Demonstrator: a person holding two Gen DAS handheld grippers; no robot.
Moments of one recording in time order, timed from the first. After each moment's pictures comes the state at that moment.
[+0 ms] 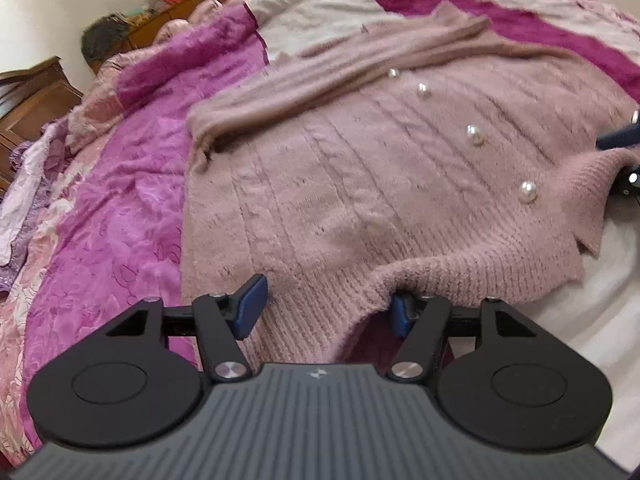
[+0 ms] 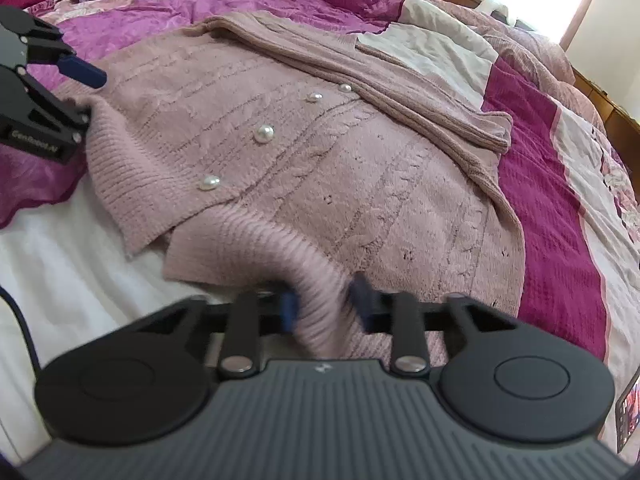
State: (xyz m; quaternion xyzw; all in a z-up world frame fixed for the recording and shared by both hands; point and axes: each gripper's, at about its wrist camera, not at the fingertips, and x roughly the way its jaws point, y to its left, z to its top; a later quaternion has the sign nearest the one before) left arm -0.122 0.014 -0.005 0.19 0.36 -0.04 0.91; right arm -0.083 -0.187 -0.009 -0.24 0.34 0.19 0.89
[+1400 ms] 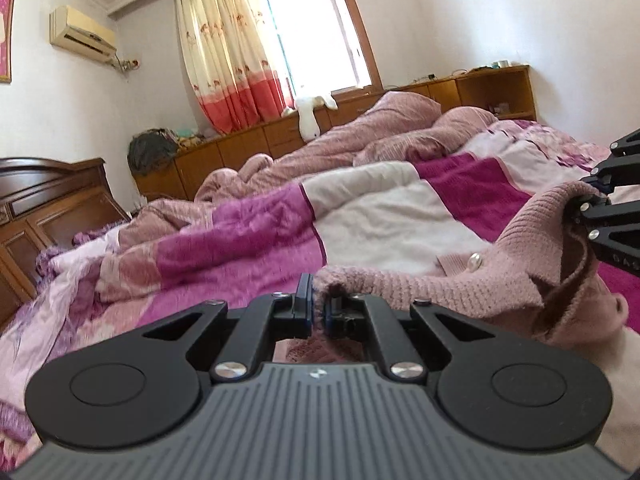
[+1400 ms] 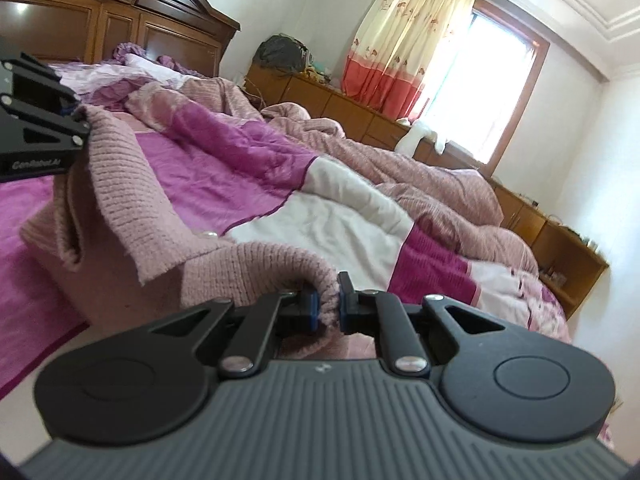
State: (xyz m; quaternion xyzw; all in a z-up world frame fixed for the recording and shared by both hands) left arm 0.025 0.007 0.142 0.15 0.15 -0.02 0.98; right arm 0.072 -0.161 0.119 -0.25 0.13 0.13 0.95
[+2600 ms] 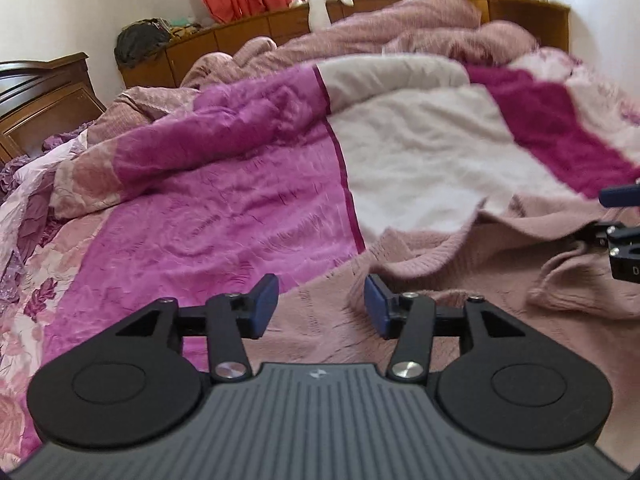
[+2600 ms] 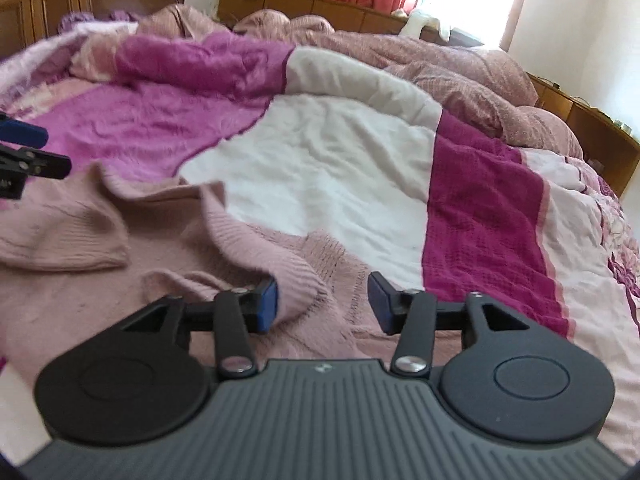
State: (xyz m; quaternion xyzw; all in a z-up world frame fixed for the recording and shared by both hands) left arm 0.195 0.059 0.078 0.10 0.31 -0.01 0.95; right arm 0.214 -0.171 0.051 -0.15 0.28 0.12 0.94
